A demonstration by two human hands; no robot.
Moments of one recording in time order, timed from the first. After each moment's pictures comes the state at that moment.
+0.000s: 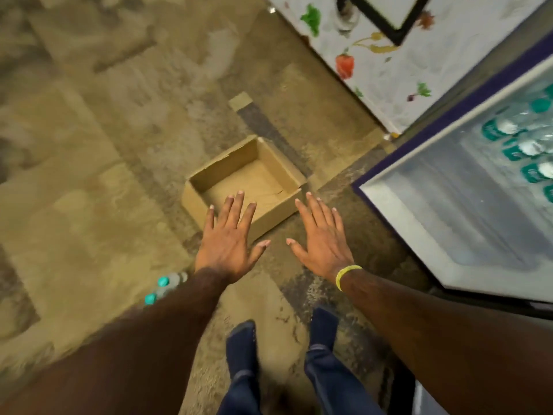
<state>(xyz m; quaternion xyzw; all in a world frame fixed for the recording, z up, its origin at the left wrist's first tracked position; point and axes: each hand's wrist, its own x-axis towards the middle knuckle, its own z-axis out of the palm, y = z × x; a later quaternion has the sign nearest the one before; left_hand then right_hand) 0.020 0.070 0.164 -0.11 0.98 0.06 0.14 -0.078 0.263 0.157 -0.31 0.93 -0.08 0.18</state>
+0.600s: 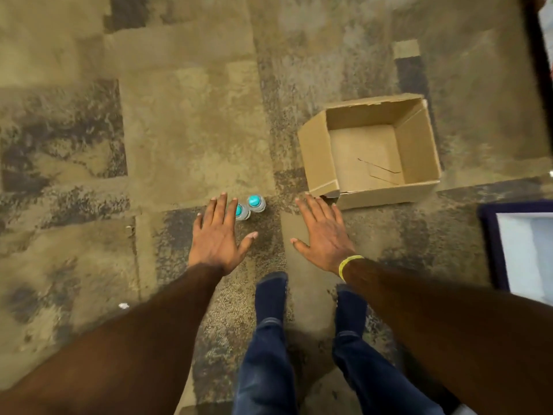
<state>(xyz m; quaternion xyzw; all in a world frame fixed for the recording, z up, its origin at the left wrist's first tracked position) 0.273 -0.027 0.054 -0.42 0.87 0.16 0.20 0.069 0.103 0.041 -0.55 0.78 0.03 0.30</state>
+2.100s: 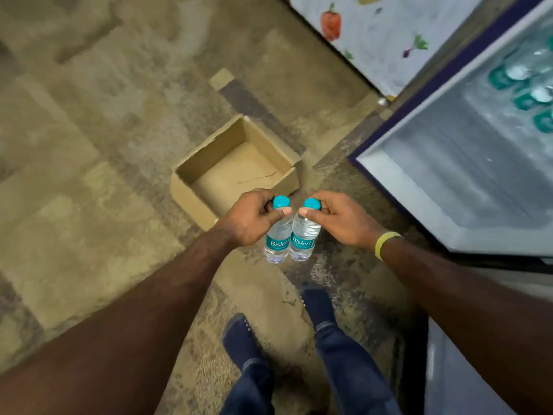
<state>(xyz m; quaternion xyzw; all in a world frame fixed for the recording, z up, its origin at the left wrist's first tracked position) -0.043 0.087 0.167 -0.09 0.84 0.49 0.21 -0.108 0.291 0.189 -0.17 0.84 -0.38 0.35</state>
